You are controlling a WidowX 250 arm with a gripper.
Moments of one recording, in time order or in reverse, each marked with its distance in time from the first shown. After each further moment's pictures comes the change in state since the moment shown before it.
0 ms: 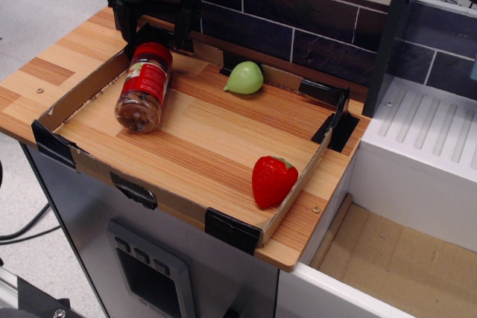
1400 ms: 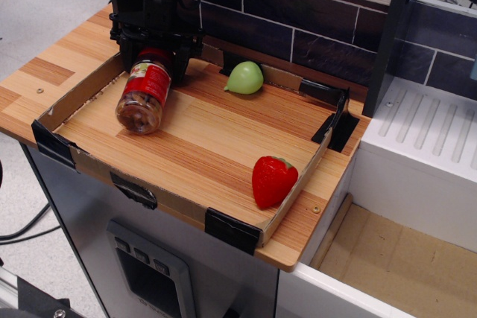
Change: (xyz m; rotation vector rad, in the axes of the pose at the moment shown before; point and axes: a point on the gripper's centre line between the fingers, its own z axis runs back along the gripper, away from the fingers) arm -0.020 -0.002 -0.026 0.050 0.008 -0.035
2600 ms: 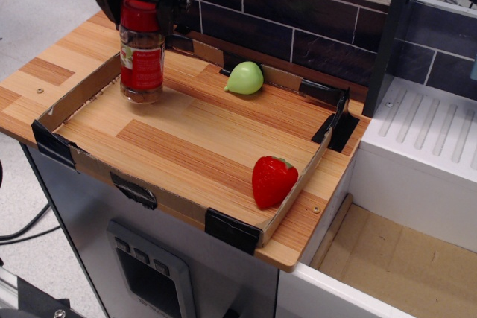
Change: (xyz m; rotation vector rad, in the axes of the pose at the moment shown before) arm -0.024 0.017 0.083 -0.099 -0.525 -0.113
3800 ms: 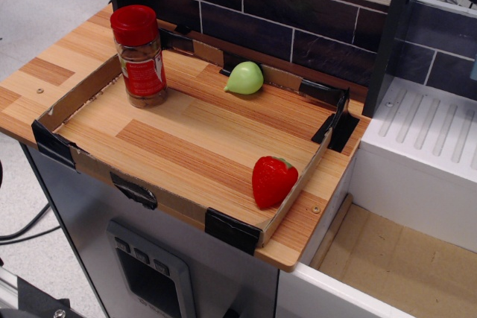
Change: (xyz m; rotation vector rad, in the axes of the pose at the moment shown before) arm 0.033 -0.002 0.049 0.050 0.159 0.145
